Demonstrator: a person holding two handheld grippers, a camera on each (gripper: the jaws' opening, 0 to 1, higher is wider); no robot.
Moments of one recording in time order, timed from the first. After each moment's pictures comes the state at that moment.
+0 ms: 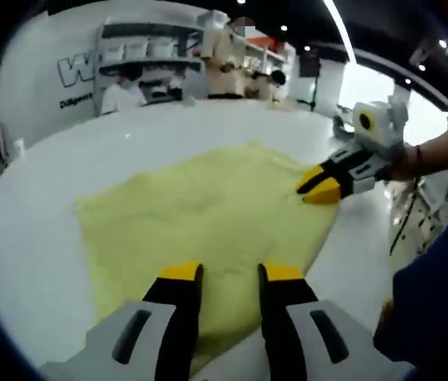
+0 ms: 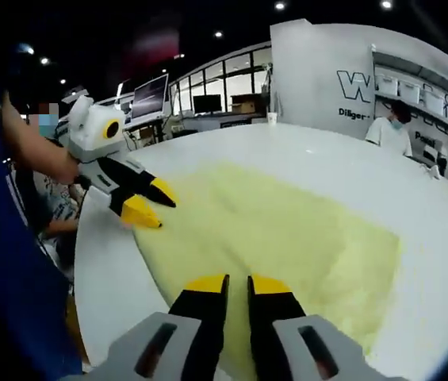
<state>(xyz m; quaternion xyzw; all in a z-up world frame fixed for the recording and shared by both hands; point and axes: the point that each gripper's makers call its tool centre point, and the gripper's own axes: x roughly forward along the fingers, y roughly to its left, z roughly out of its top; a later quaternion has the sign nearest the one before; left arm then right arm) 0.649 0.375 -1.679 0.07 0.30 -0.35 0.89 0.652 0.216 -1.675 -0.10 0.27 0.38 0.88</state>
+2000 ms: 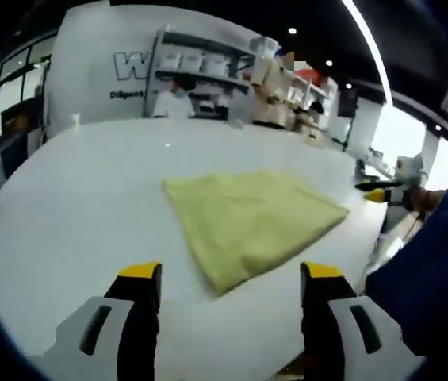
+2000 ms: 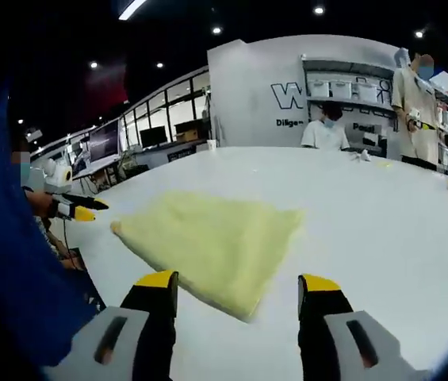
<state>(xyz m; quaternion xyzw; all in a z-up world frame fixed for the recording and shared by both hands) 0.593 0.469 -1.628 -0.03 0.27 -0.26 0.93 0.603 0.104 -1.615 0.00 0.22 0.25 0.94</state>
